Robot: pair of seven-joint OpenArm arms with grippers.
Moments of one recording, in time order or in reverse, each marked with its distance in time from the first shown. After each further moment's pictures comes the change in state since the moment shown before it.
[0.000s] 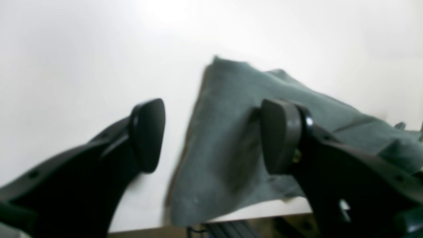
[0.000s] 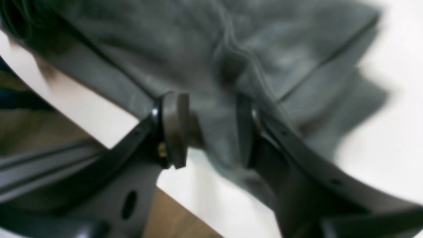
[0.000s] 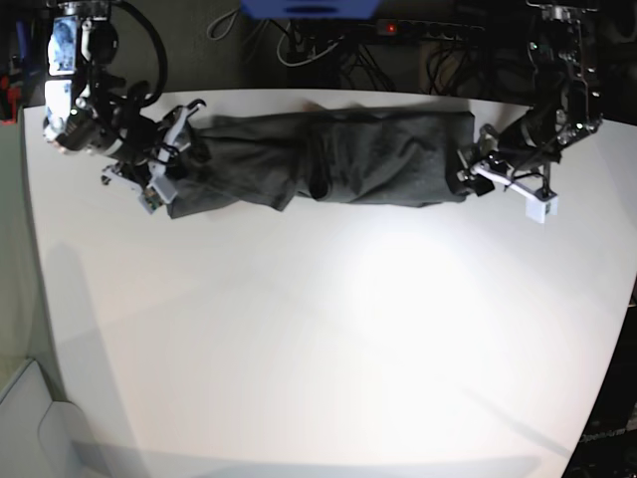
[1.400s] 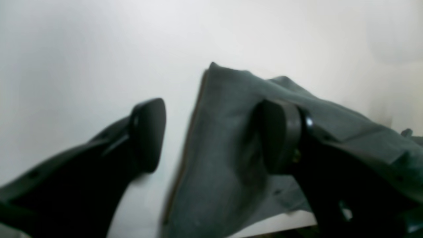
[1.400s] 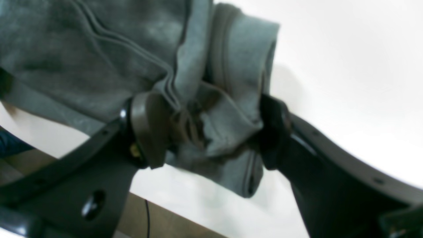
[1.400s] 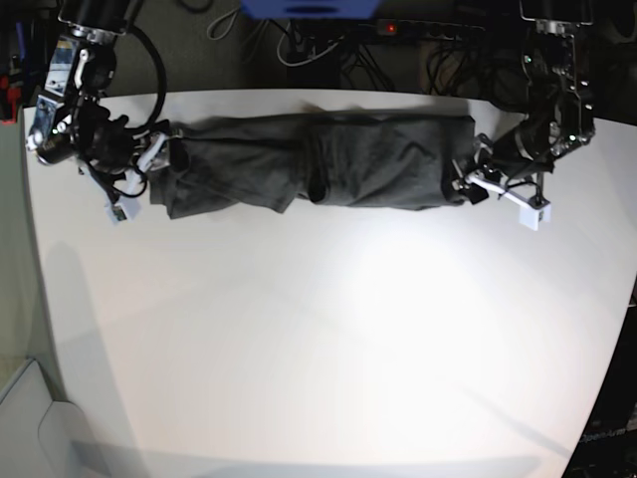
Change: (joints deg) left arm -3.1 0.8 1.0 -5.0 -0.1 -0.4 -0.7; right arm 7.5 -6.5 13.0 -10.9 1.0 0.0 -10.6
